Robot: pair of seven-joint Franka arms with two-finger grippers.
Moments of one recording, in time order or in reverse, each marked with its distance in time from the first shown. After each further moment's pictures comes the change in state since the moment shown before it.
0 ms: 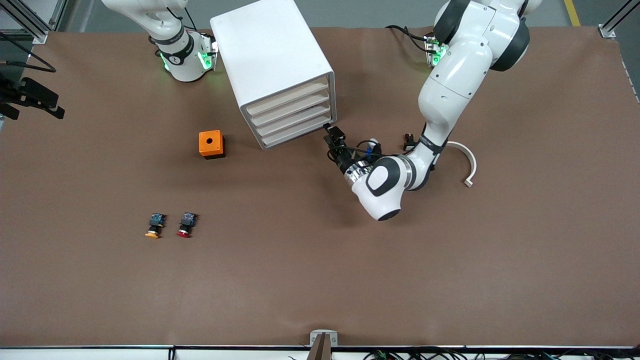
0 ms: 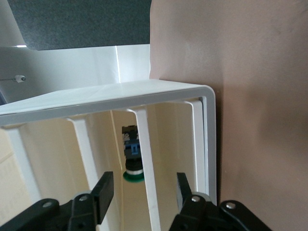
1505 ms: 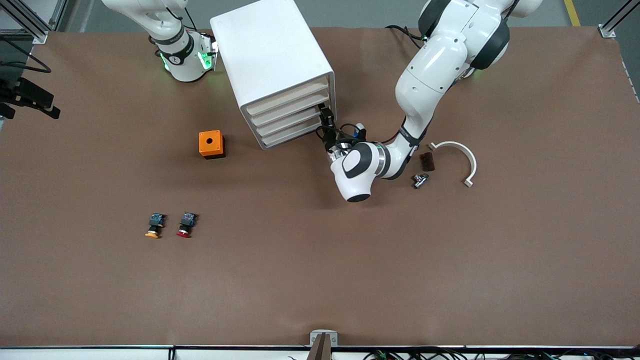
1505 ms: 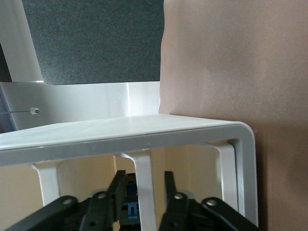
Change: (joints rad) left arm -0.111 0.016 0.004 -0.016 0.040 -0.060 -0.003; right arm -0.012 0.000 -0.006 0.000 0.000 -0.001 0.000
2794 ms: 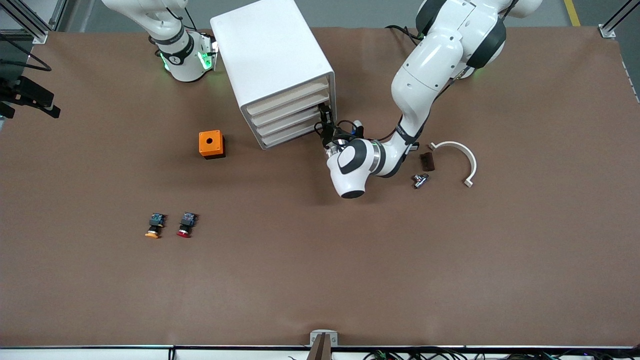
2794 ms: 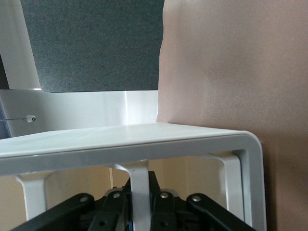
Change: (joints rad) left arm -0.022 0.001 -0.001 0.000 0.026 -0.004 -0.010; right arm 0.000 0.000 0.007 0.015 0.000 -0.003 -0.001
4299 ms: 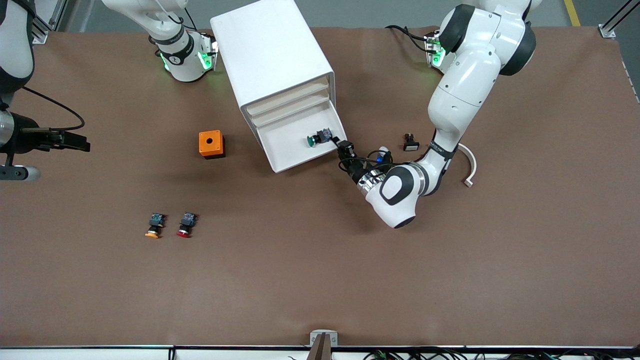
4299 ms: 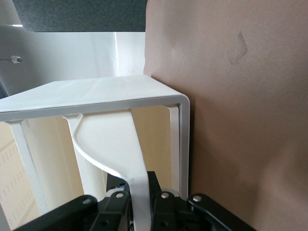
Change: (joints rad) left arm 0.214 0.000 0.012 0.013 -0.059 0.071 0.000; right arm -0.004 0.227 -0.004 0.023 -0.031 -0.019 -0.001
